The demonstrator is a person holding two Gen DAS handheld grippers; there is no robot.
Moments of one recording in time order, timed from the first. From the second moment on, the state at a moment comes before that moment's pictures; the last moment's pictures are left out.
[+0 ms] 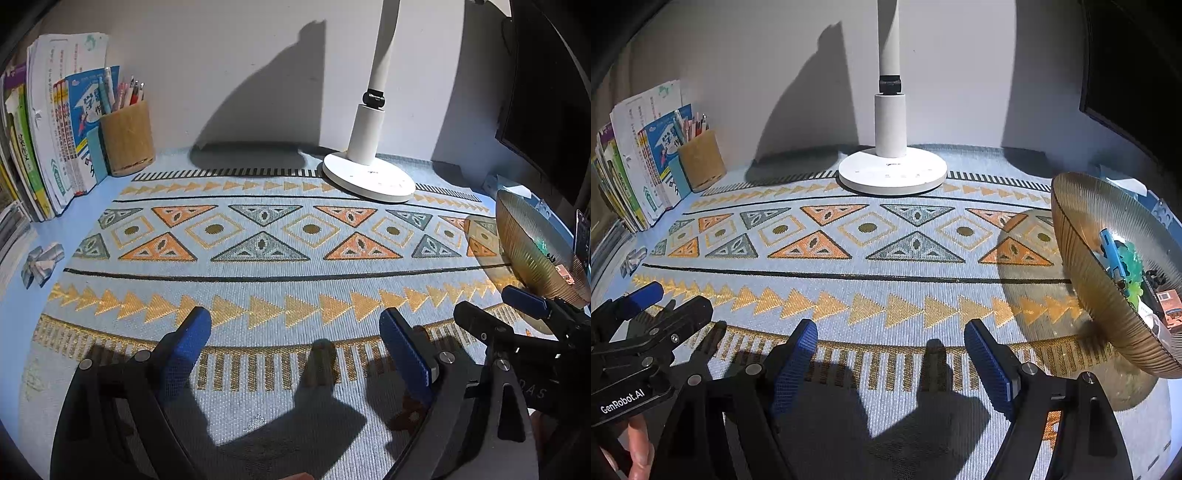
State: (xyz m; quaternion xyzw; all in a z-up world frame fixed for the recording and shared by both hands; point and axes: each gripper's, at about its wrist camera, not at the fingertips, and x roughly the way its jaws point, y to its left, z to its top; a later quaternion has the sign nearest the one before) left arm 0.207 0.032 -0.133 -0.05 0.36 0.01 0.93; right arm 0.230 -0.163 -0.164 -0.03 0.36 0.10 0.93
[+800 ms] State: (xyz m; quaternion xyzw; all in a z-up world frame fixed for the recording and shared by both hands) left arm 0.209 0.032 -0.135 -0.05 0.37 0.01 0.93; right arm 0.230 -0.161 -0.166 -0.03 0.37 0.10 0.92
